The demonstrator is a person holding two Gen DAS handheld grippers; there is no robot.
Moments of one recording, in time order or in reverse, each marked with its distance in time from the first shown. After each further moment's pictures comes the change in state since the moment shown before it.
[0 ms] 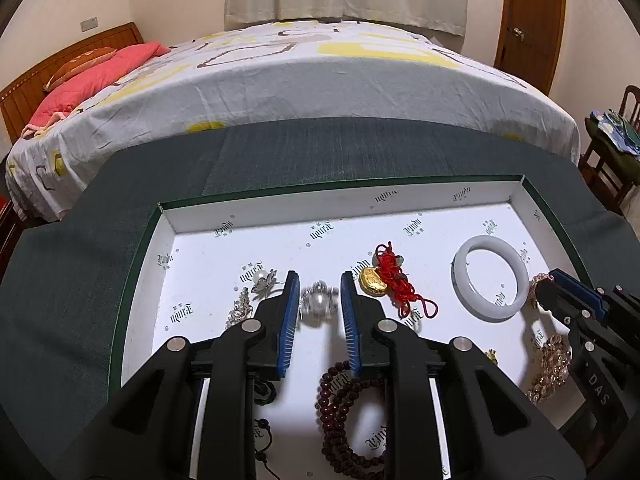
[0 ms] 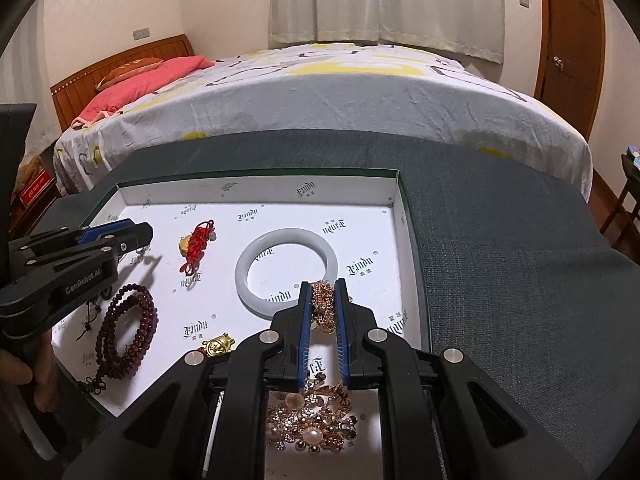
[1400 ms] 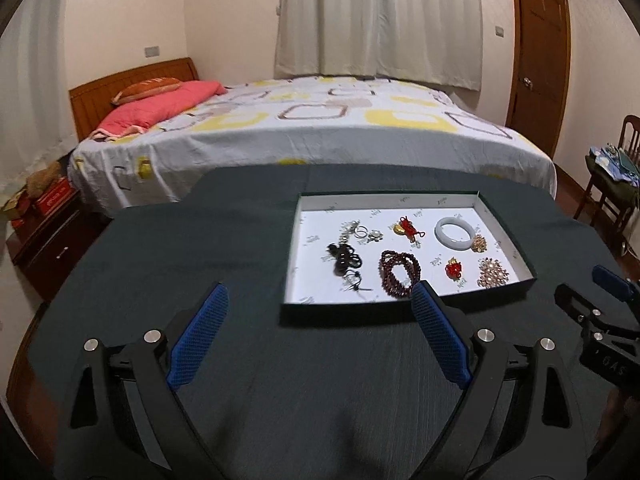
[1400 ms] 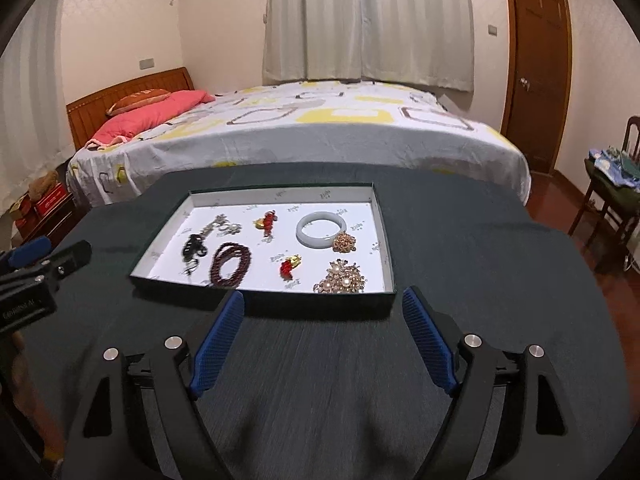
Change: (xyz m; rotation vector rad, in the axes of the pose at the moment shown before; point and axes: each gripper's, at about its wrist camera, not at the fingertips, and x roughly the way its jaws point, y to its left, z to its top) left arm -0.226 0.045 -0.101 -0.072 -0.196 0.110; right arm -0.189 0.038 -0.068 0.014 -0.146 -0.055
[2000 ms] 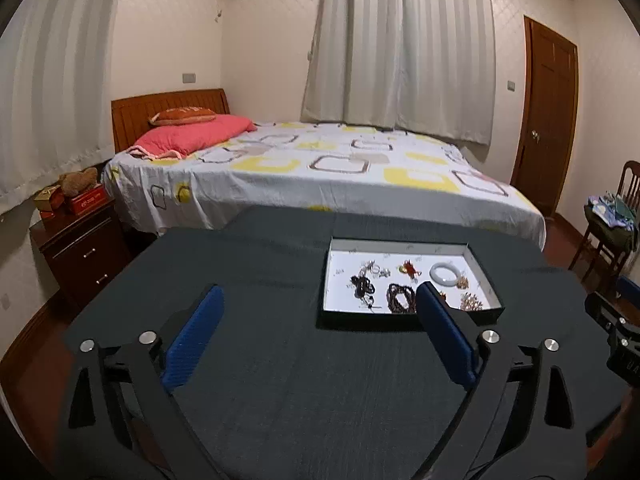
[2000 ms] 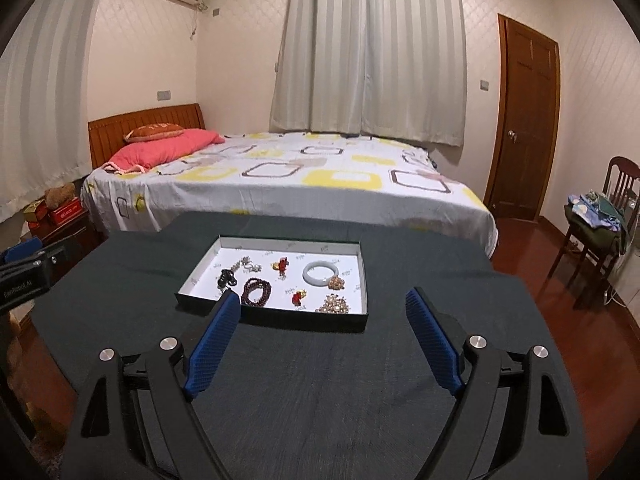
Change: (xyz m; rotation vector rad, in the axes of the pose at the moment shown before) left arm -0.127 0.036 -0.004 -0.099 -0.160 0.029; right arm -0.124 0.013 0.005 -0.046 -0.170 -0.031
